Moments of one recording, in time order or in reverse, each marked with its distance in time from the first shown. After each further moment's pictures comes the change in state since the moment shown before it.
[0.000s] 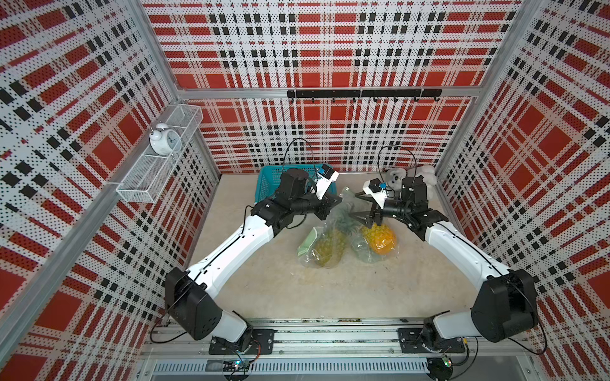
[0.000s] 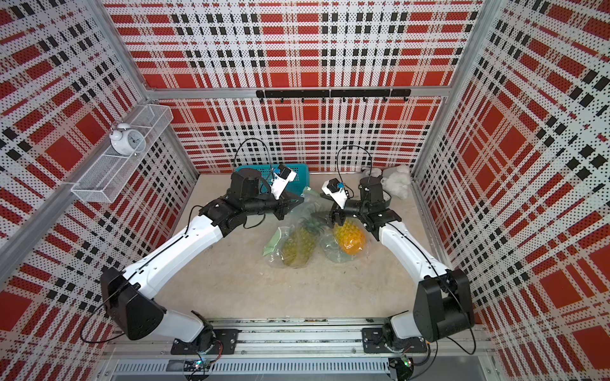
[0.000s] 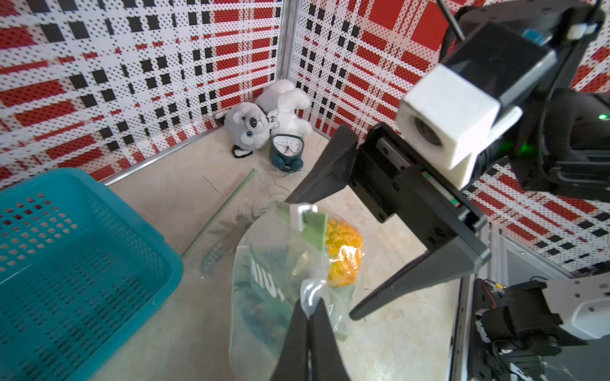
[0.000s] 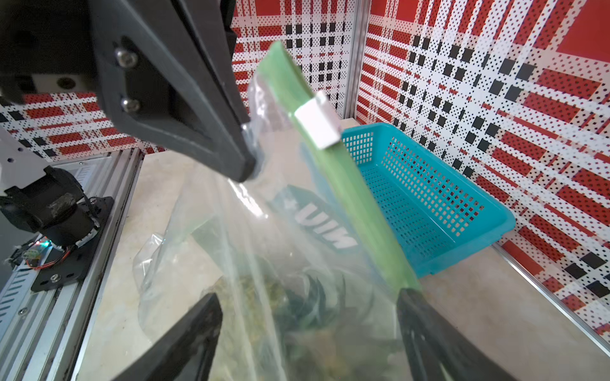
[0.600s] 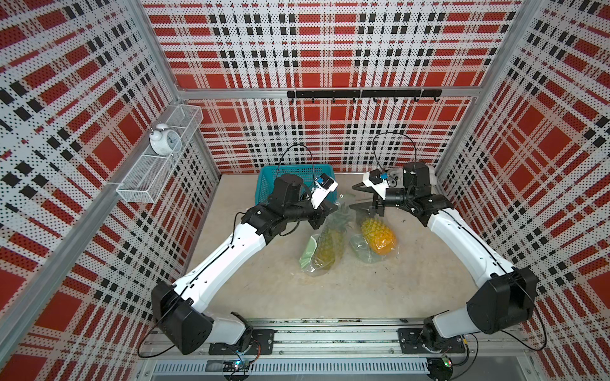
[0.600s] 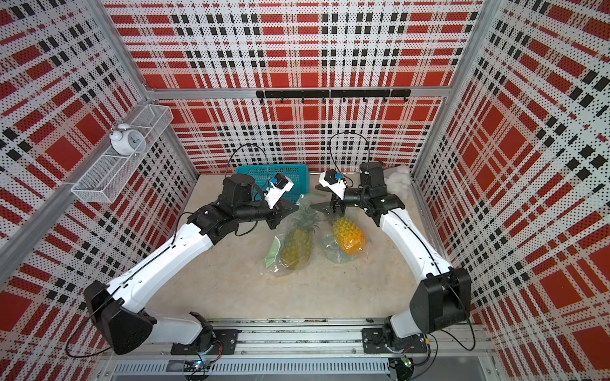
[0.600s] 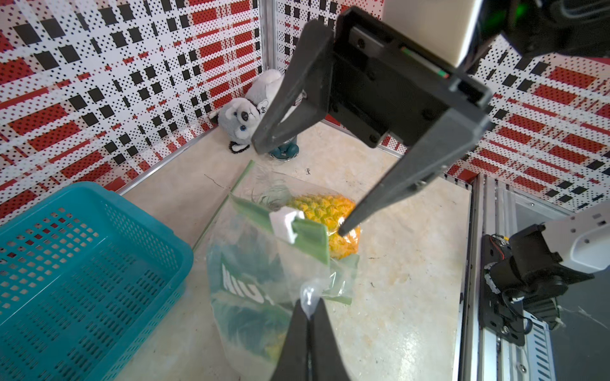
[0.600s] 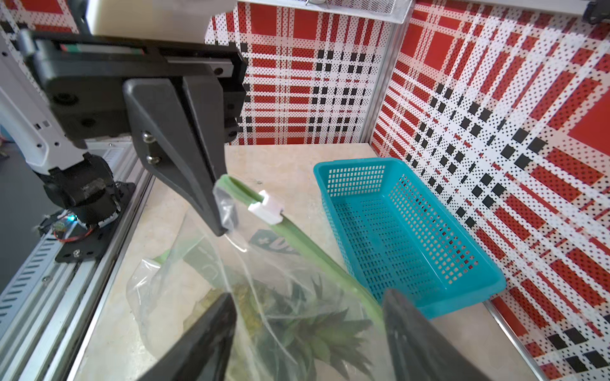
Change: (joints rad) left arm -0.016 -0.082 -0.044 -0.081 0.030 0.151; right arm 0.000 0.091 0.280 -0.249 -0.102 -0.175
